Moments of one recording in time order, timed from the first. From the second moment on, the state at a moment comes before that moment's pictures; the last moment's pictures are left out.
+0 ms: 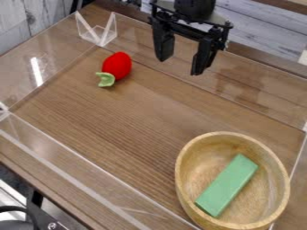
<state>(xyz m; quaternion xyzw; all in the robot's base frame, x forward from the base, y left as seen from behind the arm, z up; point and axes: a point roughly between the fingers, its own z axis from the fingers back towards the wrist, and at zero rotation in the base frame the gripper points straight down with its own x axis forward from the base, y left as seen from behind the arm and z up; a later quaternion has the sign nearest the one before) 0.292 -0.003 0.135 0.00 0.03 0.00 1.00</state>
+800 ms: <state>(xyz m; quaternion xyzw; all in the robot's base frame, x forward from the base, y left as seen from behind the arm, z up) 0.254 -0.105 0.095 -0.01 0.09 -0.13 0.99</state>
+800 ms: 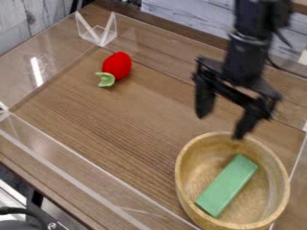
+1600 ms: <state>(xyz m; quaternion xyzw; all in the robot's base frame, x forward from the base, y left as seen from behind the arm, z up) 0.227 -0.135 0.089 0.01 0.10 -0.15 0.98</state>
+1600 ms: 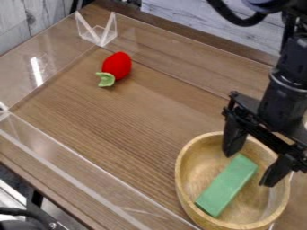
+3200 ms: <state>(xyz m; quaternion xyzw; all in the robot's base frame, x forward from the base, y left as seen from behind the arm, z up) 0.233 -0.129 0.073 0.04 0.05 -0.22 0.97</state>
